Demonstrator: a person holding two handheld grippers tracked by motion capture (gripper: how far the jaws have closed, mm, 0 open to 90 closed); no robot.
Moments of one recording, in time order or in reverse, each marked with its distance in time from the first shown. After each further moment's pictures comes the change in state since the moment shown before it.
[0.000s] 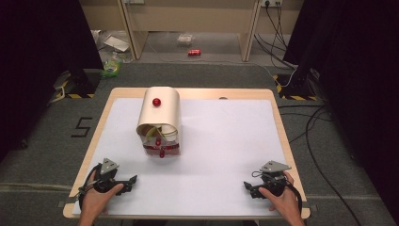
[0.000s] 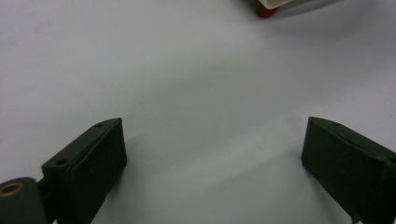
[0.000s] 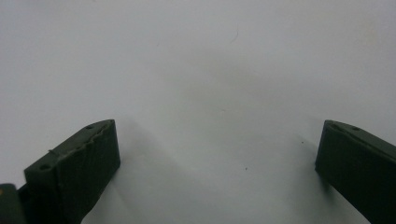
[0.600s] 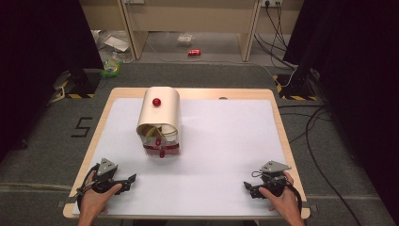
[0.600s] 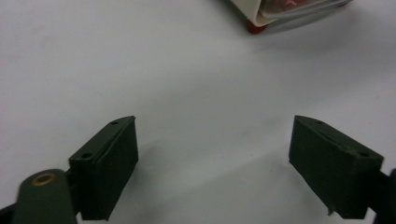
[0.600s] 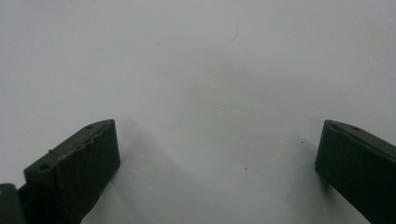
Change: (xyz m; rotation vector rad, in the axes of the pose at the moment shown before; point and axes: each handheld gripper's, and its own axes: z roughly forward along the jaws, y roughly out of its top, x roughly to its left) left arm -0.001 0.001 -0.007 -0.050 -0.017 0.003; right arm 0.000 0.000 0.000 0.001 -0.003 -0.005
